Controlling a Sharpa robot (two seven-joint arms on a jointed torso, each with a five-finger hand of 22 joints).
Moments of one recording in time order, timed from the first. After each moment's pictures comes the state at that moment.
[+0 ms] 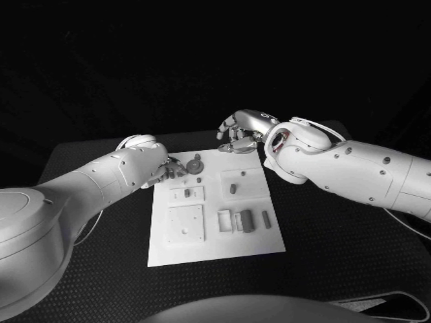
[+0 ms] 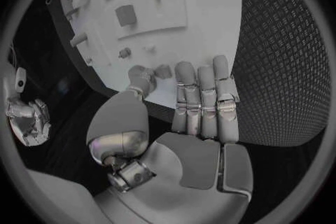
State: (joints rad) left arm 1.19 -0.20 -0.16 0.50 -1.10 0.13 -0.44; left_hand 0.78 -0.14 0.38 -0.06 0.05 1.09 0.04 0.47 0.58 1.28 -0.06 0.74 0.60 1.08 -0.08 1.08 0.63 0.02 1.23 -0.17 0.12 1.28; right arm 1.19 -0.65 0.03 1.41 -1.47 -0.31 -0.15; right_hand 1.04 -0.18 0.62 -0.17 0.11 0.90 0.13 0.22 0.59 1.09 0.02 0.84 0.84 1.19 -0.08 1.30 0.88 0.23 1.11 -0.01 0.92 1.31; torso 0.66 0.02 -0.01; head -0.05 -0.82
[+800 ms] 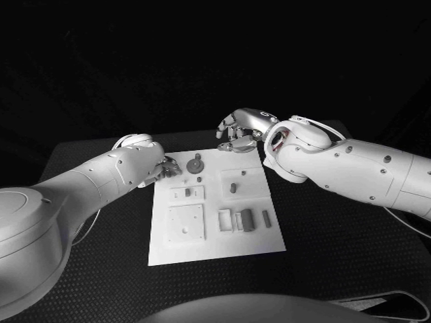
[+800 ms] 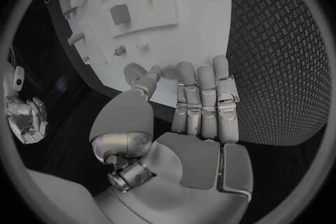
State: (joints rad) left arm 1.19 -0.21 -0.16 0.49 -1.10 0.13 -0.43; left_hand 0.88 -0.08 0.42 -0.14 0.06 1.09 0.04 0.47 0.57 1.28 -0.06 0.75 0.59 1.08 -0.08 1.08 0.60 0.01 1.23 -0.17 0.10 1.29; right arm 1.19 -0.65 0.03 1.42 -1.47 -0.31 -0.15; right_hand 1.04 -0.18 0.62 -0.17 0.11 0.90 0.13 0.22 0.59 1.09 0.02 0.84 0.84 1.19 -0.08 1.30 0.88 0.23 1.11 -0.01 0.92 1.31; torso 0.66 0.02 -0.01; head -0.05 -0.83
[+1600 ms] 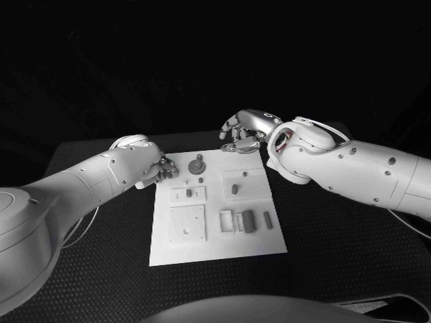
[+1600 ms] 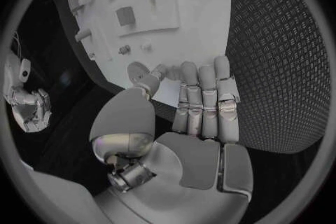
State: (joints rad) left arm 1.19 -0.26 -0.15 0.55 -1.04 0.12 -0.41; left_hand 0.95 -0.04 0.50 -0.19 0.10 1.01 0.06 0.40 0.55 1.25 -0.04 0.77 0.58 1.06 -0.07 1.10 0.59 0.01 1.23 -0.17 0.09 1.31; right arm 1.19 -0.66 0.03 1.42 -1.47 -0.31 -0.15; right_hand 1.04 -0.18 0.62 -0.17 0.11 0.91 0.13 0.22 0.59 1.09 0.02 0.84 0.84 1.19 -0.08 1.30 0.88 0.23 1.11 -0.01 0.92 1.31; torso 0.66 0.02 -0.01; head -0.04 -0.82
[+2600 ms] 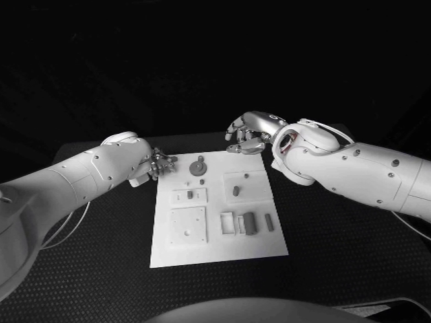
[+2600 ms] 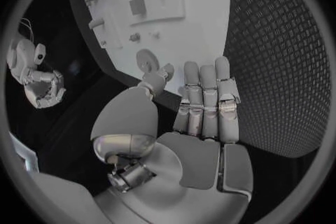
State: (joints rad) left arm 1.23 -0.35 -0.15 0.64 -0.97 0.09 -0.35; left_hand 0.95 -0.09 0.52 -0.21 0.10 0.93 0.11 0.35 0.52 1.18 0.00 0.76 0.56 0.99 -0.05 1.08 0.56 0.01 1.17 -0.15 0.07 1.31; right arm 1.19 -0.66 0.03 1.40 -1.47 -0.30 -0.15; right_hand 1.04 -0.18 0.62 -0.17 0.11 0.90 0.13 0.22 0.59 1.09 0.02 0.84 0.84 1.19 -0.08 1.30 0.88 0.23 1.11 -0.01 0.92 1.31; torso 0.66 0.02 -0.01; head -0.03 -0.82
